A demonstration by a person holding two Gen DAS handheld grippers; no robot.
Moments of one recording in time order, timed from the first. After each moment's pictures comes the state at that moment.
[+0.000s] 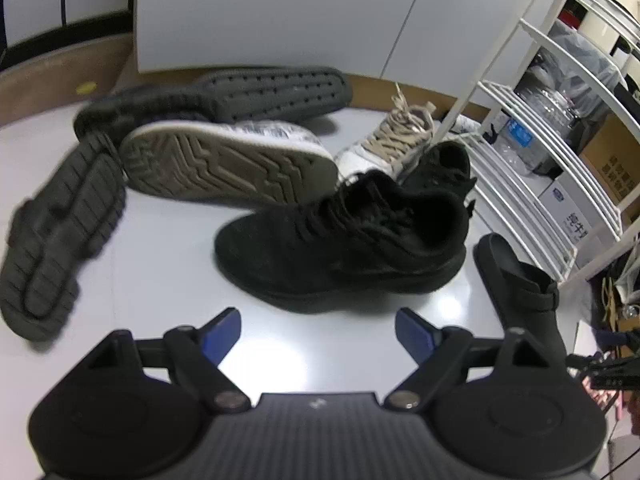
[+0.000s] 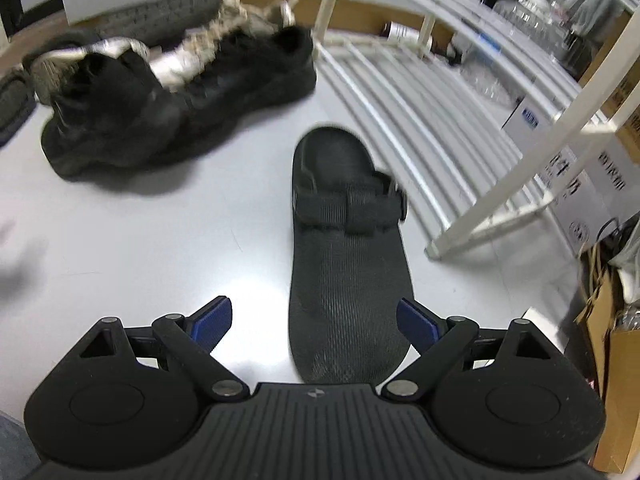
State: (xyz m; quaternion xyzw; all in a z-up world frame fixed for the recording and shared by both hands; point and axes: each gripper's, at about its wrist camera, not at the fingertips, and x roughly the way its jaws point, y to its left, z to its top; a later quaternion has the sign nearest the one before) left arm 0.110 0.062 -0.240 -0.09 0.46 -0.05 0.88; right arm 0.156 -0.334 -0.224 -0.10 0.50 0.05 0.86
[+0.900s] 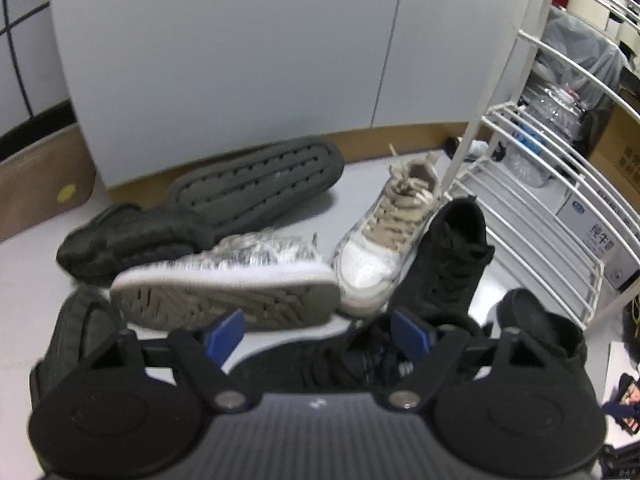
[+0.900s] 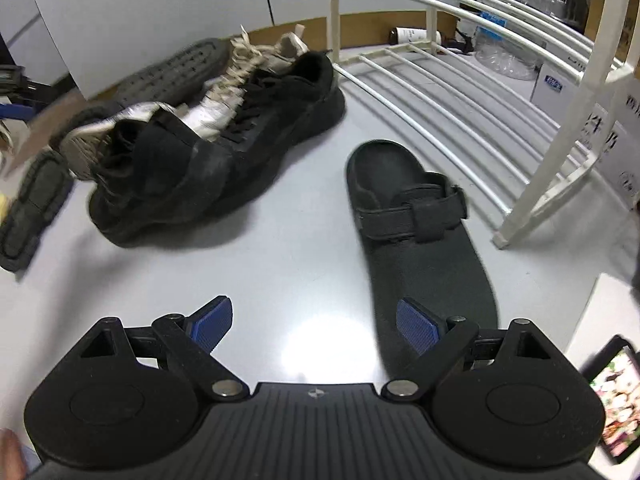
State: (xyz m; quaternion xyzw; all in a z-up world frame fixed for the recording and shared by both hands) left arm 0.237 0.030 -0.197 -0.01 0.42 -0.05 0.91; right arm 0.152 -0.327 -0.231 0.04 0.48 0.10 0.87
